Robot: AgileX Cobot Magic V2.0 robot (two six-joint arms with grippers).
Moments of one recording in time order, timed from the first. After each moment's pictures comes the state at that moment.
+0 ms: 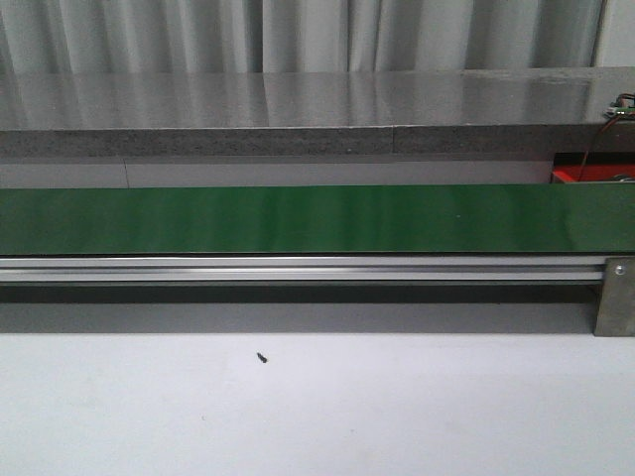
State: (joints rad) left arm -0.01 0.63 -0.59 -0.40 0.39 0.34; right arm -0.05 0.32 -0.50 0.45 0.53 -0.56
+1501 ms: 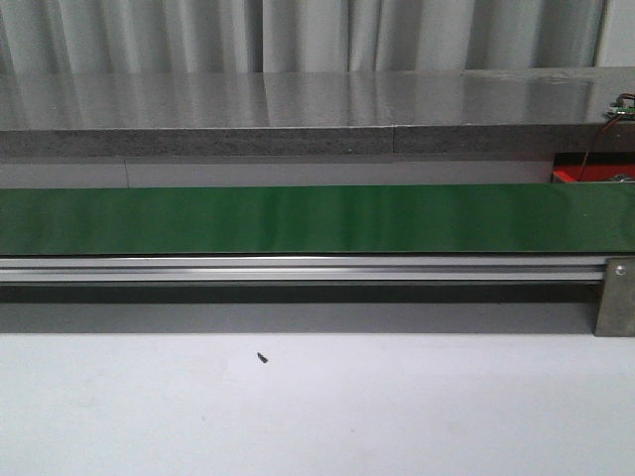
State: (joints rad) left arm -0.01 0.63 -0.59 -0.40 0.39 0.34; right arm 0.02 0.03 -0.26 0.01 0.41 -0.02
